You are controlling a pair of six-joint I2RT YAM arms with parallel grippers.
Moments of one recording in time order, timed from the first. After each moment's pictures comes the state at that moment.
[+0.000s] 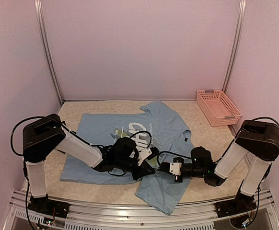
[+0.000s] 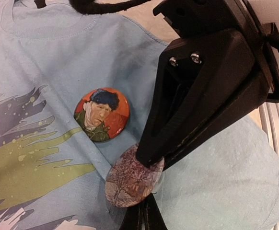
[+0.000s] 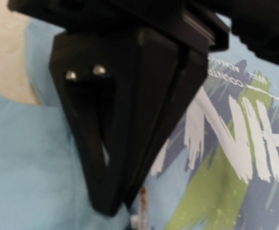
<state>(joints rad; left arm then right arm) -1.02 1.99 0.92 0.43 0.39 0.00 0.88 1.78 0.30 1.10 -0.33 -0.66</state>
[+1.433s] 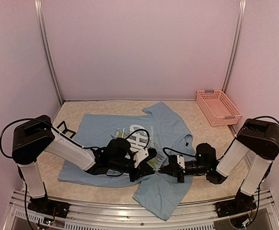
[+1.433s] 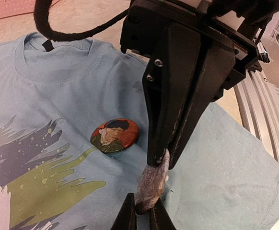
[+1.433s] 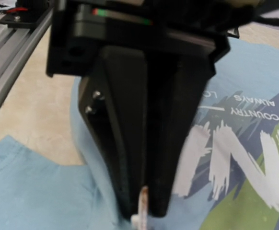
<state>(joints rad) -1.05 1.88 0.82 0.53 0.36 0.09 0.80 1.77 0.29 1.20 -0.65 -0.36</state>
